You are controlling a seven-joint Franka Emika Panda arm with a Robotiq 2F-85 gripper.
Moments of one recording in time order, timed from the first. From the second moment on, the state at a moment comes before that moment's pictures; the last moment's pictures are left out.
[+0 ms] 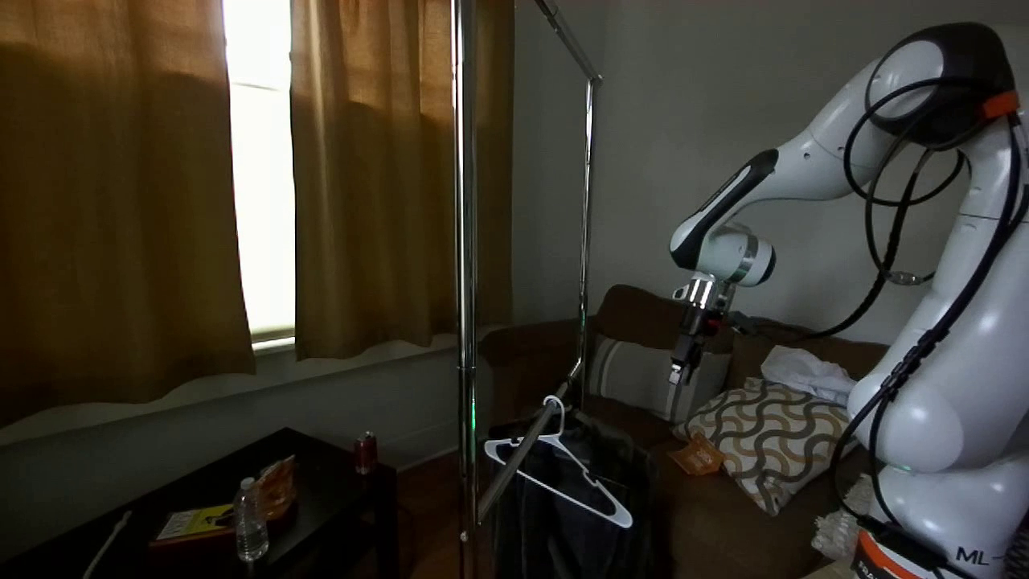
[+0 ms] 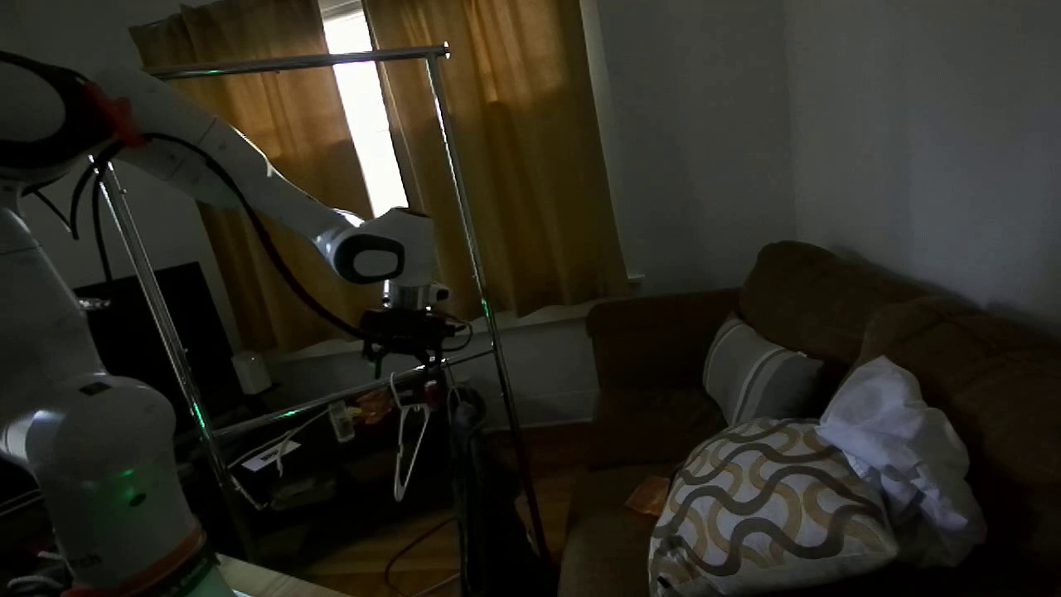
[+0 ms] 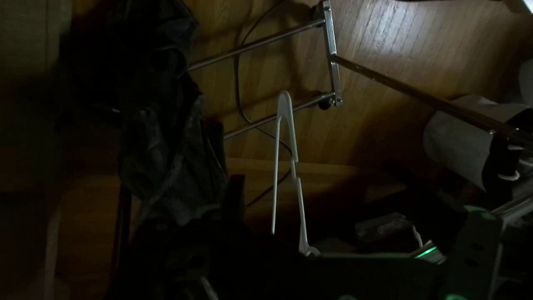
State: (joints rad) arm -0.03 -0.13 -0.21 -2.47 0.38 2.19 -1.03
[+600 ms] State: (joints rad) arm 0.00 0.15 -0.03 -2.45 0.76 2.51 -1.25
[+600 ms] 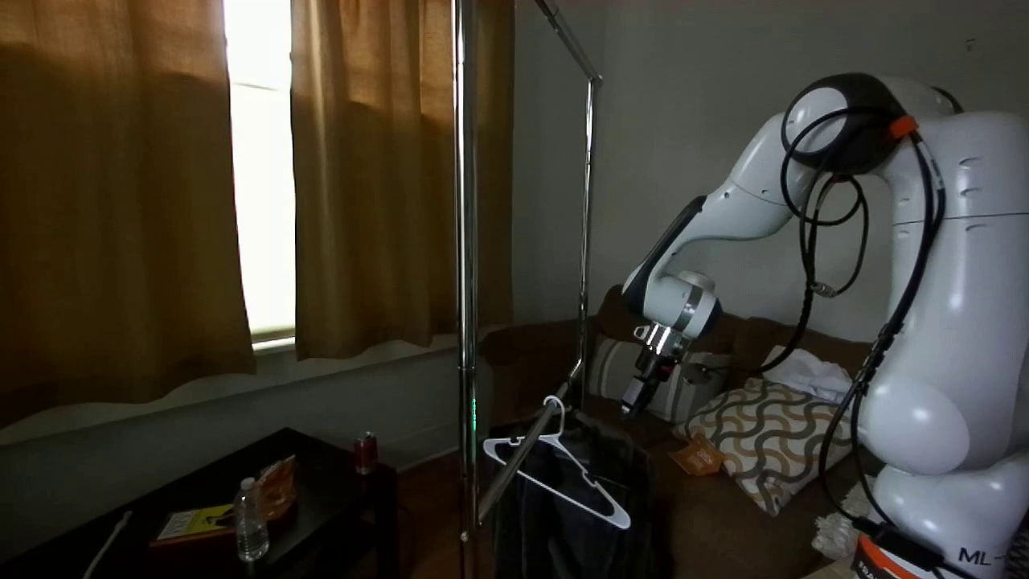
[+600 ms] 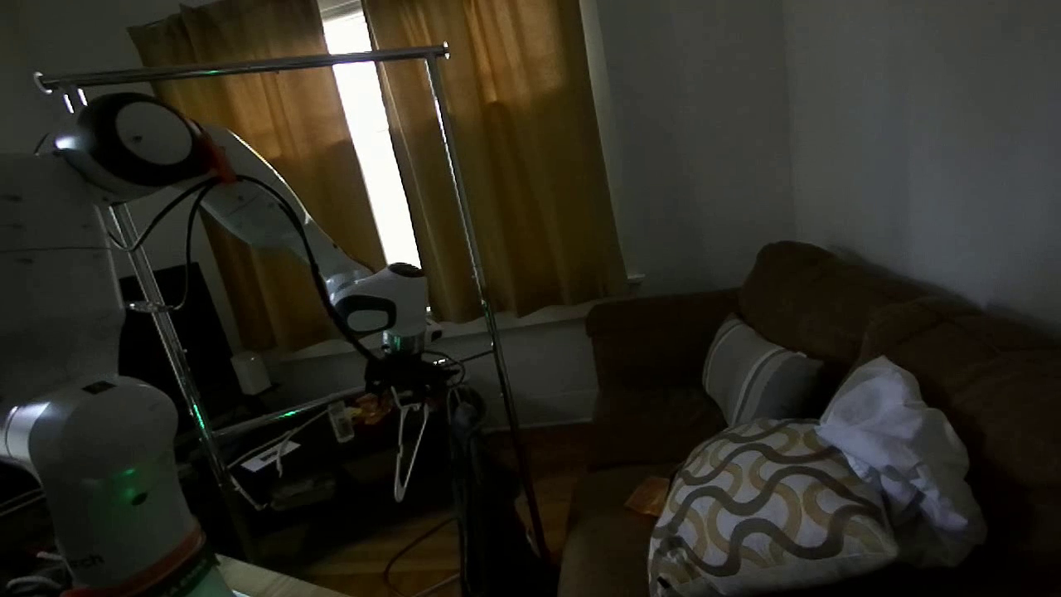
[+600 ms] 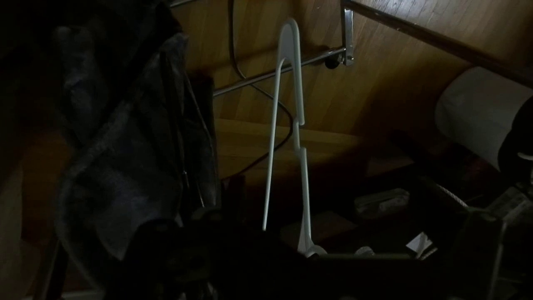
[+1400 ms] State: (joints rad) arm -0.02 0.23 0.05 -2.40 0.96 2.53 -1.36
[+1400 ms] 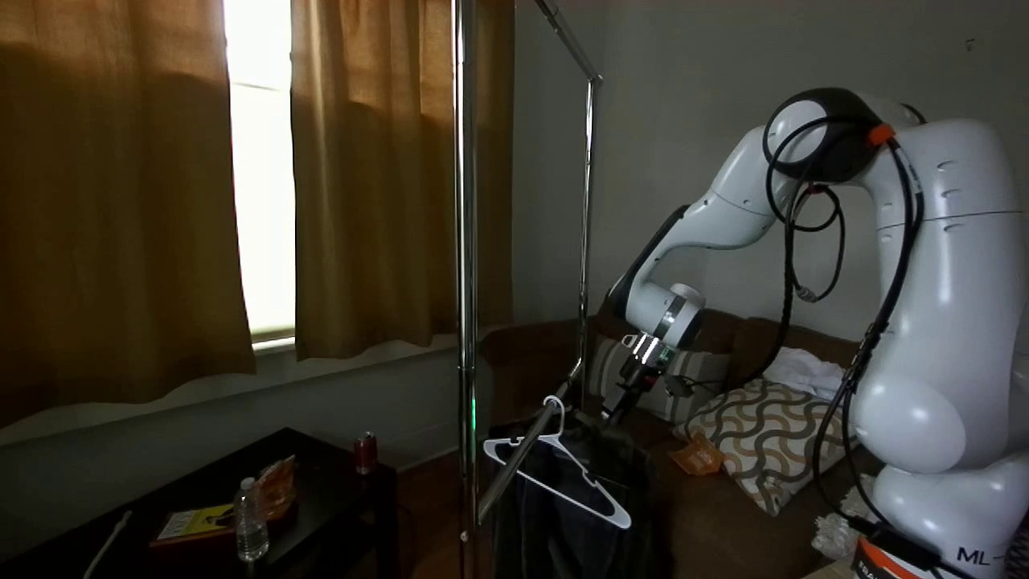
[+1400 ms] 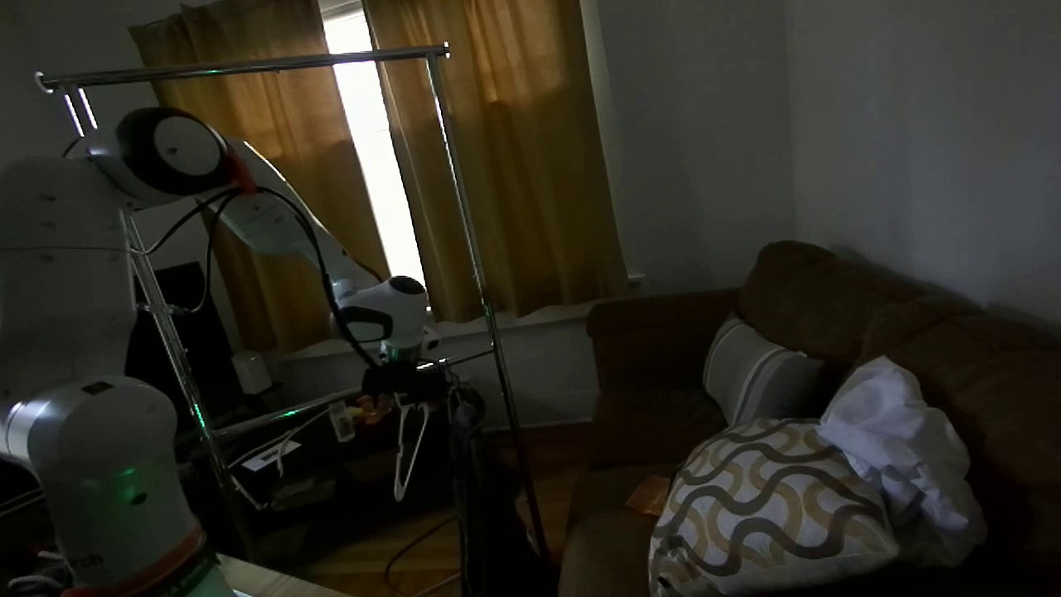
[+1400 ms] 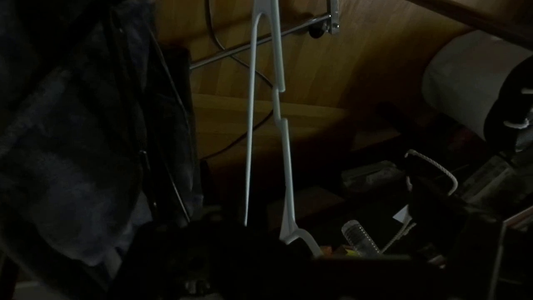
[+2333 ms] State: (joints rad) arm -0.02 0.56 0.20 -2.13 1.50 2.75 -1.91
